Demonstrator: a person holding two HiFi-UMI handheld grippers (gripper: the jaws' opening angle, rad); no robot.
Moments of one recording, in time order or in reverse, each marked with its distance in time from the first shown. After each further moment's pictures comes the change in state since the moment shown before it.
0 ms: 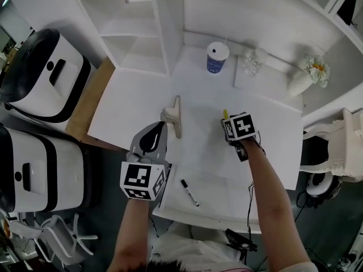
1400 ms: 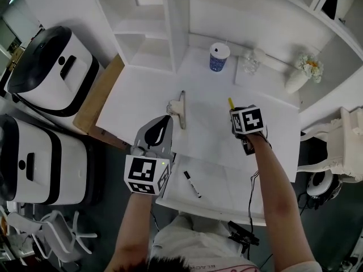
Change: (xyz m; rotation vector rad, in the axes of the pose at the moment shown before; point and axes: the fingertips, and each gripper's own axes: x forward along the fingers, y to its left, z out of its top) left arm -0.044 -0.021 0.029 0.041 -0.069 -0.010; right arm -0.067 0.006 0.019 -0.026 -0.128 -0.064
